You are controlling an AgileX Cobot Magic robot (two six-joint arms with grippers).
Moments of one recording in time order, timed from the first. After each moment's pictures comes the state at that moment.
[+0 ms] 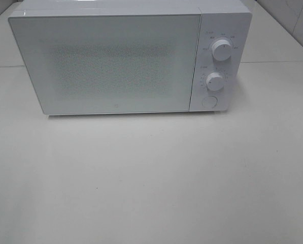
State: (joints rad) left arm 0.02 0.00 -0.52 -0.05 1.07 0.01; right arm 0.07 0.00 -0.50 -0.01 0.97 -0.04
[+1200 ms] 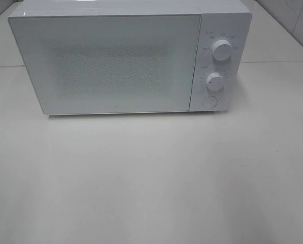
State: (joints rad) left arm 0.02 0.00 -0.52 -0.05 1.07 0.01; right arm 0.07 0.58 -0.28 -0.01 -0.25 -0.14
